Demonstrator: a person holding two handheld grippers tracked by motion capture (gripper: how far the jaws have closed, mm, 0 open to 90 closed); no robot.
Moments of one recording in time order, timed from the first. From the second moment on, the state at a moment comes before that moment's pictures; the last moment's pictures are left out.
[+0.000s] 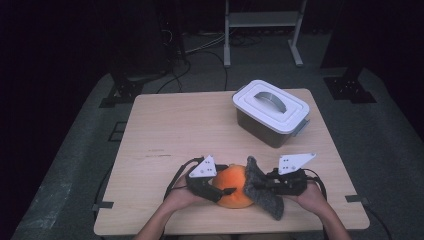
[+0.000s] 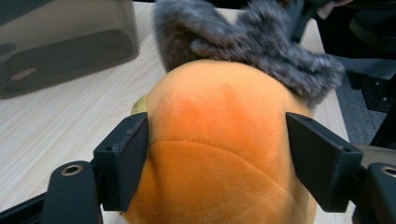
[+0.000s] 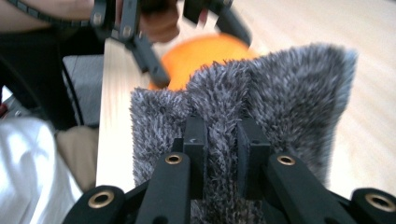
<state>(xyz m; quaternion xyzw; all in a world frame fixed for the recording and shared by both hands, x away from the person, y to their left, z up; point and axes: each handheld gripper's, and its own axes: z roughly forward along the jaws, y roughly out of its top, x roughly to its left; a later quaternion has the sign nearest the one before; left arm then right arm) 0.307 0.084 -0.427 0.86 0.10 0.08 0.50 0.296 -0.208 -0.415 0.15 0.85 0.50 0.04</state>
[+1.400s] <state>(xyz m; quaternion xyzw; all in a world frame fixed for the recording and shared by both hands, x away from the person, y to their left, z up) 0.313 0.099 -0.424 0.86 0.10 0.07 0.50 0.300 -0.204 -0.419 0.15 0.85 0.50 0.06</state>
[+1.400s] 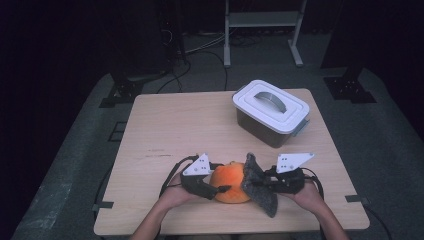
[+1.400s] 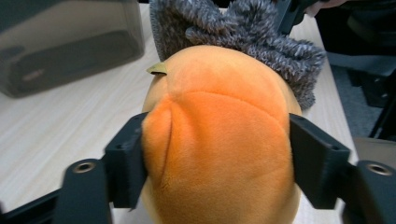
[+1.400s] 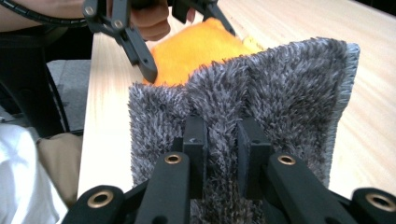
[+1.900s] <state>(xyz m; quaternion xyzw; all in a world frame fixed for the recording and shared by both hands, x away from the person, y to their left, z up) 0.318 0.109 -0.427 0.86 0.10 0.03 0.50 0.295 -0.200 -0.412 0.14 0.85 0.51 0.07</state>
